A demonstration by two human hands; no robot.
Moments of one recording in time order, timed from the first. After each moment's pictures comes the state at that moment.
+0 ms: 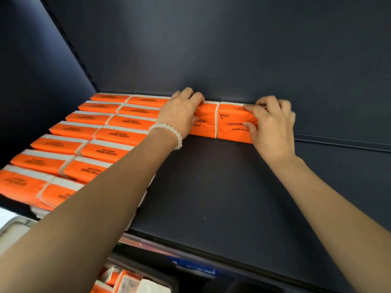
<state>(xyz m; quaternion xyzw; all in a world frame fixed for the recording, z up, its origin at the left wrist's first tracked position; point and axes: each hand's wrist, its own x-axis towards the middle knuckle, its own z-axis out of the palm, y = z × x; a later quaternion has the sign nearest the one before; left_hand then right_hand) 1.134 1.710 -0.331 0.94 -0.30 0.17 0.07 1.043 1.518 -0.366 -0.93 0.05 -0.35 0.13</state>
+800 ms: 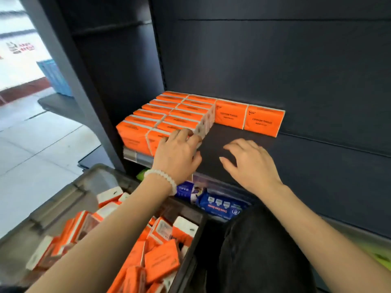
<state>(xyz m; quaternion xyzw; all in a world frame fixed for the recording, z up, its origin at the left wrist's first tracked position) 0.879 1.853 -0.307 0.96 -0.20 0.21 0.04 0.854 1.663 -0.317 -0.97 -0.13 -0.16 0.09</state>
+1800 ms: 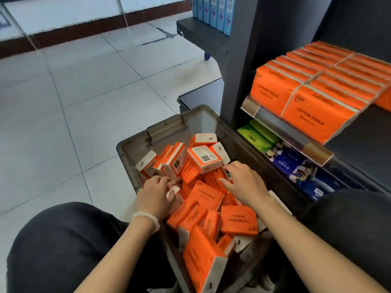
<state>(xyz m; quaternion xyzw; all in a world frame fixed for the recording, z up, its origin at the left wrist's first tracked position) 0.708 2.098 -0.491 0.96 0.25 -0.01 0.12 0.844 1.900 -0.456 -0.93 -0.32 0.09 0.13</state>
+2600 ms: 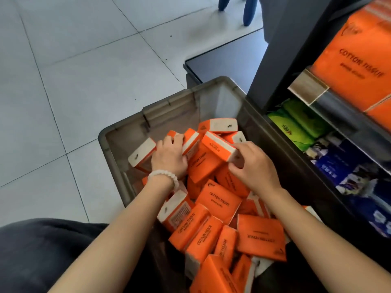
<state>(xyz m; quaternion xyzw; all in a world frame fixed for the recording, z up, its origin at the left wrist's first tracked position) 0.834 2.155 -0.539 0.95 0.27 -0.02 0.15 0.917 1.960 -0.543 -0.90 -0.34 -0.01 0.26</state>
